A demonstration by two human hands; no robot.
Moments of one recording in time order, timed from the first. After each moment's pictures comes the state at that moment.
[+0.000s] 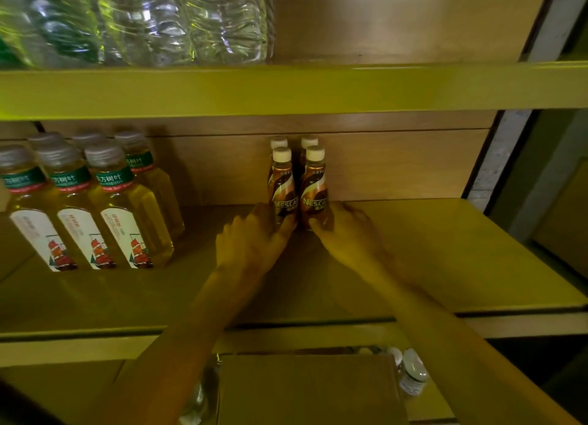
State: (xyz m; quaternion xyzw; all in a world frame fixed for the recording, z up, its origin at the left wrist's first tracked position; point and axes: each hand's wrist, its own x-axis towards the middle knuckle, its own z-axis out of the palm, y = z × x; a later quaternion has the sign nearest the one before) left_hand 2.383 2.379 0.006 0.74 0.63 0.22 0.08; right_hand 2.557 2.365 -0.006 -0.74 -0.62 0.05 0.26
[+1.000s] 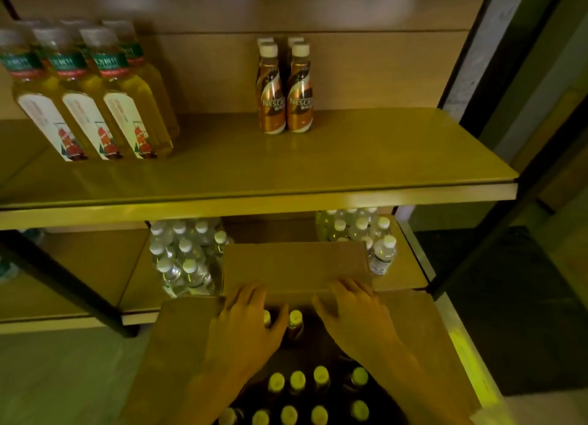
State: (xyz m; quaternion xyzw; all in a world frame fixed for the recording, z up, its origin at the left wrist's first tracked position) left_hand 2.314 2.142 -0.181 0.80 0.58 0.13 0.08; right_hand 2.513 2.100 -0.165 -0.75 -0.63 0.14 0.12
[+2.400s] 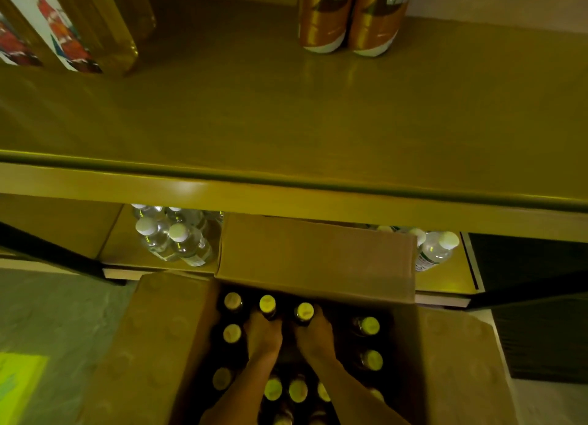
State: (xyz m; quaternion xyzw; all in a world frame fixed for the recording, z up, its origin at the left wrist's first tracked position) left_hand 2.359 2.202 -0.422 0.36 0.79 0.18 0.47; right_hand 2.469 2.182 -0.424 -0.79 -0.32 0.49 0.17
